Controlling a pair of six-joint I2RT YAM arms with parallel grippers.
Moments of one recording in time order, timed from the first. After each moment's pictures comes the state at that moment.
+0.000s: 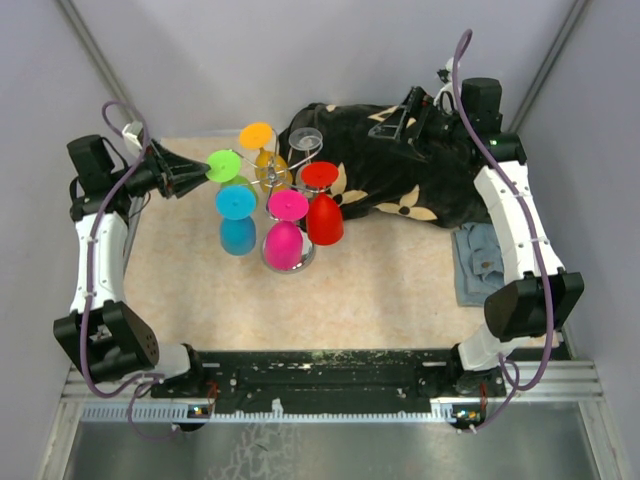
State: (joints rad) left arm 0.29 1.37 1.30 -0.33 1.19 -0.92; right arm 0.14 1.58 1.76 -0.61 -0.67 0.63
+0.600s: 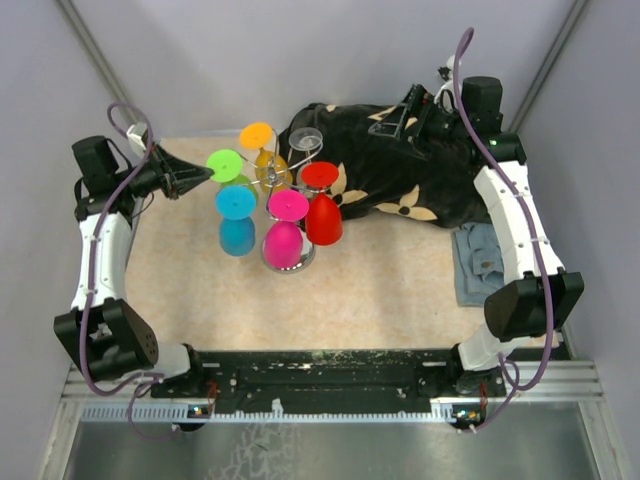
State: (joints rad) left arm 0.28 1.37 1.28 -0.27 1.20 -0.96; right arm 0.14 1.58 1.76 -0.58 -0.67 0.64
